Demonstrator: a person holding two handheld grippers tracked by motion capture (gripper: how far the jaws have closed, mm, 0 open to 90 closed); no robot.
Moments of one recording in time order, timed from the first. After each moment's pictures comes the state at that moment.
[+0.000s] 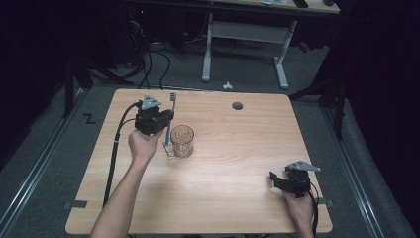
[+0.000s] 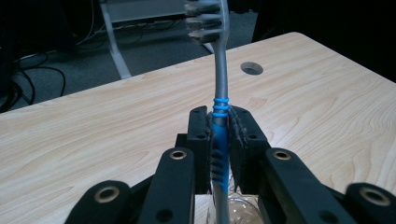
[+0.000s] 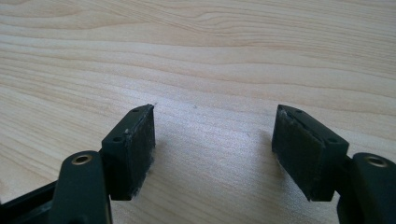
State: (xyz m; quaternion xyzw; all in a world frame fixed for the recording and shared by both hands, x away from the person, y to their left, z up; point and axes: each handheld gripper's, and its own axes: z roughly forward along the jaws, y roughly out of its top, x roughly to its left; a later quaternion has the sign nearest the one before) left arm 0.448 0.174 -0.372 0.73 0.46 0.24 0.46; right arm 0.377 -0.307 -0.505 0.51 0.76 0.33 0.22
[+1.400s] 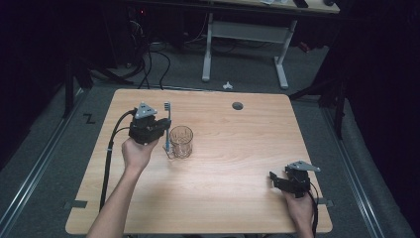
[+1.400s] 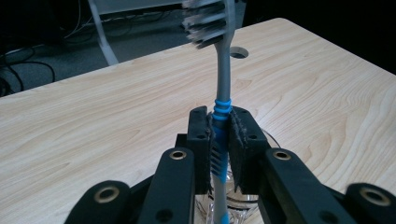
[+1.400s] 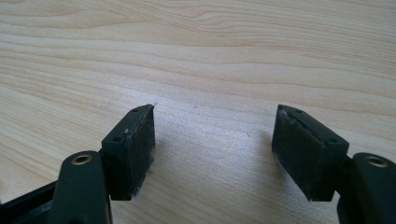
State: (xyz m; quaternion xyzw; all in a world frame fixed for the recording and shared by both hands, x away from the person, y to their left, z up) left arm 0.420 0.181 -0.373 0.74 0.44 0.22 0.45; right arm 0.377 -0.307 -0.505 0.51 0.76 0.33 0.22
